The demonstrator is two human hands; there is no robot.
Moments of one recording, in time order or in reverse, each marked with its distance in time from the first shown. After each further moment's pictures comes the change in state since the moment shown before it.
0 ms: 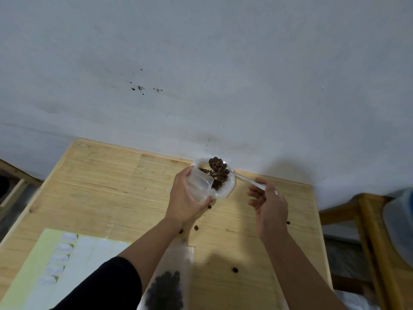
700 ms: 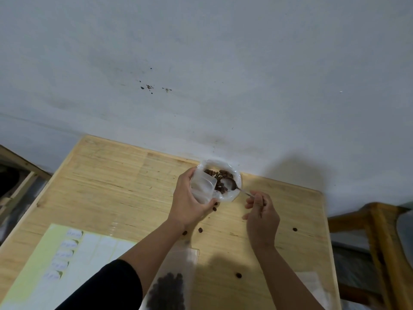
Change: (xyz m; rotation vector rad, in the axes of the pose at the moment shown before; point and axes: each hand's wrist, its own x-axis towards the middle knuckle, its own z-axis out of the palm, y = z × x) left_hand -0.001 -0.003 -0.003 -0.021 0.015 -0.034; right_hand 0.003 0.049 -0.004 -0.673 0.061 -0.381
